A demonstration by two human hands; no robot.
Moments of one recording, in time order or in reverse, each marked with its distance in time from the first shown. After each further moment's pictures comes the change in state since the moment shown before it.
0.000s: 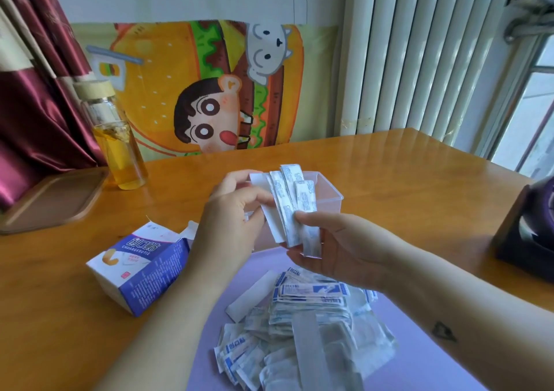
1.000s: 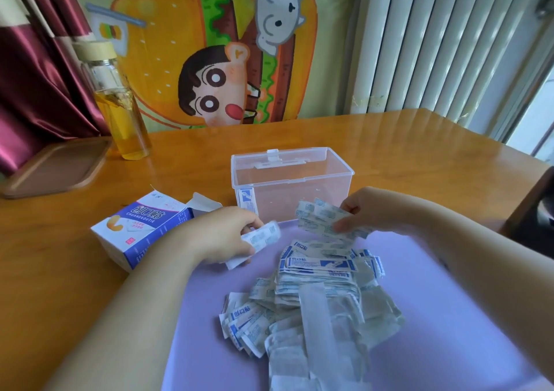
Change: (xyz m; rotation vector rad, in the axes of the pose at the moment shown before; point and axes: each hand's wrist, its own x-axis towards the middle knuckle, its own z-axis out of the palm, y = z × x) left_hand -0.007 -0.045 -0.011 0.326 -0.865 -0.414; right_hand 0.033 -0.022 -0.067 -1.462 0.235 0.048
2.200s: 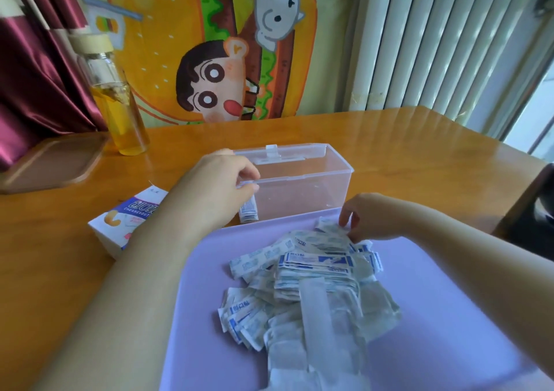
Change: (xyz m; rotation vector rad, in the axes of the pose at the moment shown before) left_hand -0.010 0.018 -0.026 0.092 0.582 0.150; right_hand 0.002 0.005 0.009 -0.459 -0.004 -0.017
